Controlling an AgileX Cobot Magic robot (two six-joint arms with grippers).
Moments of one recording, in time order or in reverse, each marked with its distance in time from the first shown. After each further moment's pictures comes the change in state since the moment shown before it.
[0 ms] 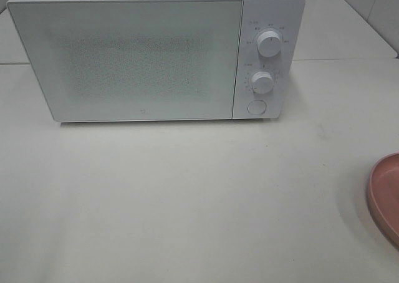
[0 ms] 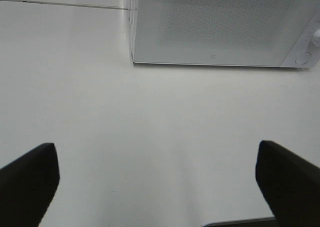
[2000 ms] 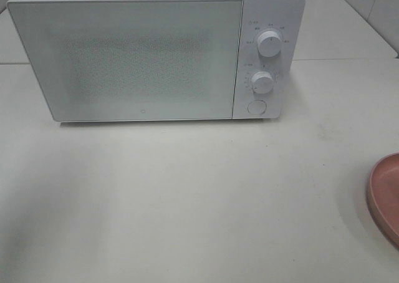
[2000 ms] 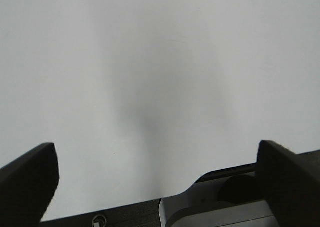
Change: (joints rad) left arm -0.202 1.117 -0.533 0.121 0.123 -0.083; right arm 0.000 0.000 0.000 0.000 0.000 0.000
